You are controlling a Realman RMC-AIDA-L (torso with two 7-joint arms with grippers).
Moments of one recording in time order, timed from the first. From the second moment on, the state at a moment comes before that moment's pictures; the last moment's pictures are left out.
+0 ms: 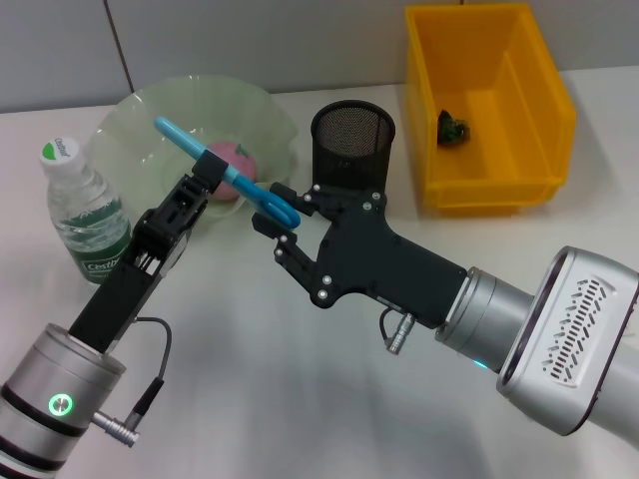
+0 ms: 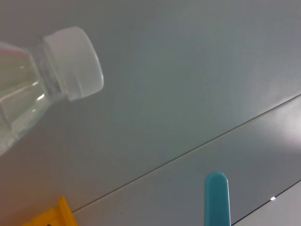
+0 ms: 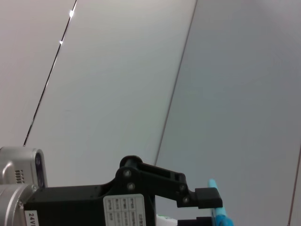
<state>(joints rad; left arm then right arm) -0.53 -2.08 0.37 -0.36 1.50 1.66 -1.22 0.67 2.09 -0.37 0.30 -1.73 -1.50 -0.04</state>
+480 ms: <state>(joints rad) -0.53 -2.08 0.37 -0.36 1.50 1.66 -1.22 0.67 2.09 -0.37 0.31 -1.73 -1.50 -0.04</state>
